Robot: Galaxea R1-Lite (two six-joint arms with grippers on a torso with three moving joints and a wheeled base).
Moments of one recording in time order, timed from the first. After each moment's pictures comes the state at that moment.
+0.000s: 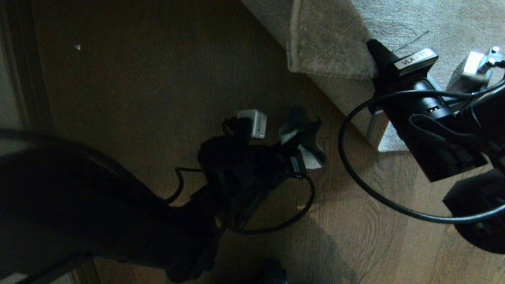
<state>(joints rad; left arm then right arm) -0.89 2.03 -0.93 -1.27 0.21 -0.32 0.54 1.68 -0.77 -1.52 -0.26 0.95</state>
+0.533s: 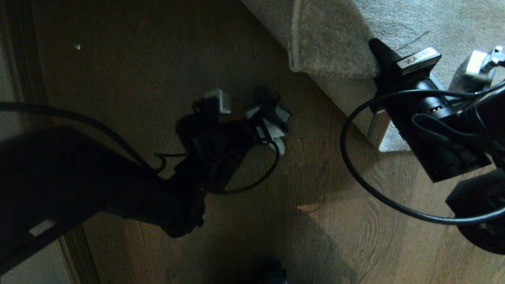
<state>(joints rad) -0.69 2.06 -1.02 -1.28 0.21 -0.32 0.54 1.67 -0.77 -1.52 -0.26 0.95</state>
